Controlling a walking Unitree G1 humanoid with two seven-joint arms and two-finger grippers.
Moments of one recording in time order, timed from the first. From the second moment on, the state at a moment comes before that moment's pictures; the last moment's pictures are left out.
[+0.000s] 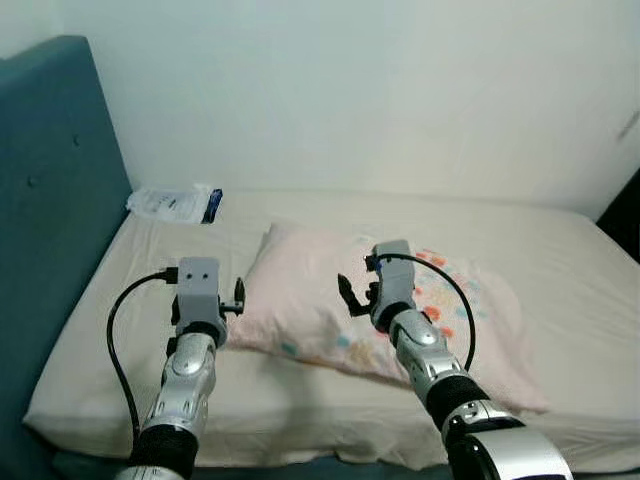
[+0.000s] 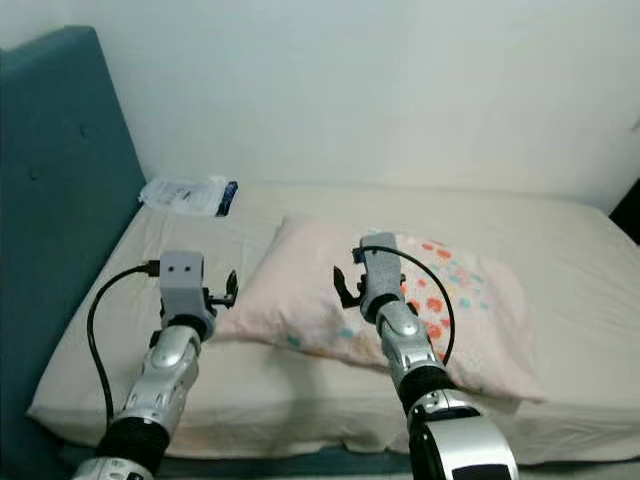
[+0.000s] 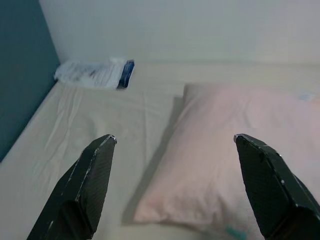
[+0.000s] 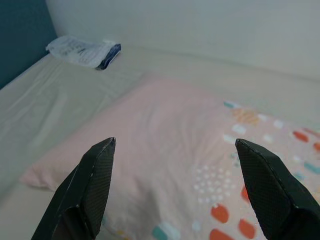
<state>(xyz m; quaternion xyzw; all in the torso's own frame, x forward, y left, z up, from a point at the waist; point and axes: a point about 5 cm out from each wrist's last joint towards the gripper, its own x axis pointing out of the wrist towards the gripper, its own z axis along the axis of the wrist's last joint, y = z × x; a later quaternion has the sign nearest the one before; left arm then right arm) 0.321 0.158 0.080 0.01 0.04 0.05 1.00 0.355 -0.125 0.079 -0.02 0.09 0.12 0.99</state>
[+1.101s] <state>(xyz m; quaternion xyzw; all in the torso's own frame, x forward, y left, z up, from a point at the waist) 0.321 0.153 0.078 0.00 0.05 0.04 1.00 0.355 -0.125 0.080 -0.01 0.08 0.12 0.99</state>
